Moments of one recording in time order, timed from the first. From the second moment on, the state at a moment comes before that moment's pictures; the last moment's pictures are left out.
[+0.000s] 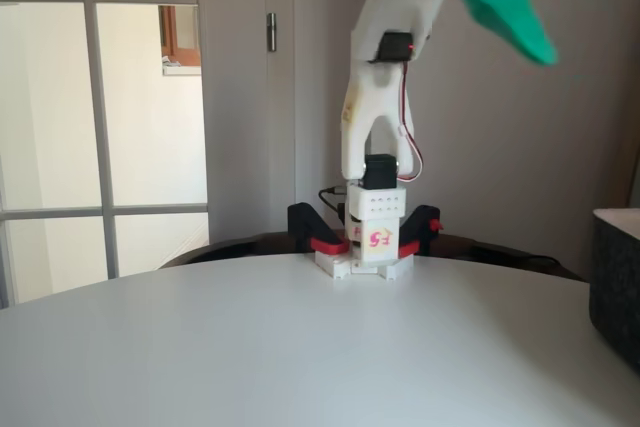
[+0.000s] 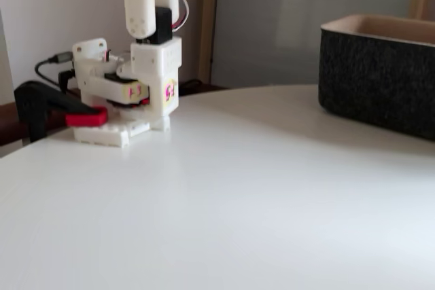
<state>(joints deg) -5.9 94.5 41.8 87.6 73.9</state>
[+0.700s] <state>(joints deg) 42.2 112.6 84.6 84.8 75.6</state>
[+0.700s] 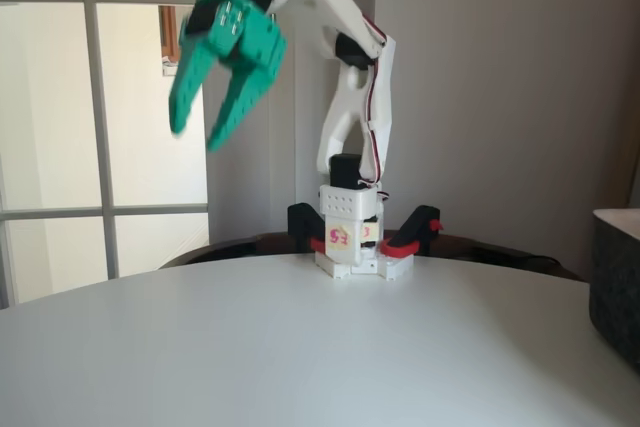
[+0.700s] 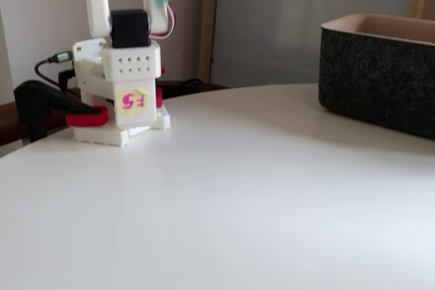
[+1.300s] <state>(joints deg) 46.7 145.5 143.2 39.3 76.2</state>
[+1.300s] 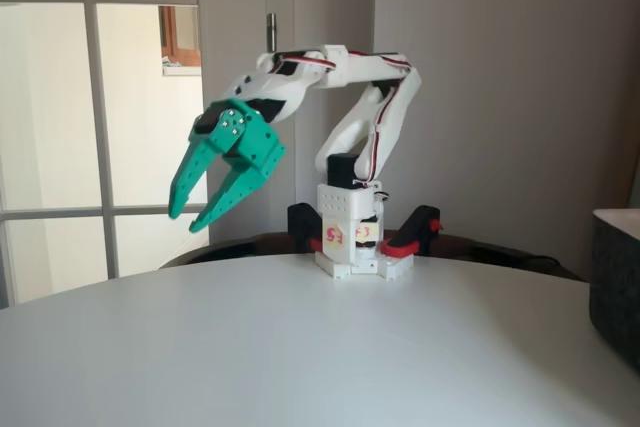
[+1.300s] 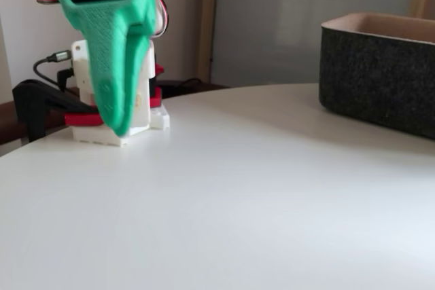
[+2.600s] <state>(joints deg) 49.5 172.6 178.5 39.0 78.5</state>
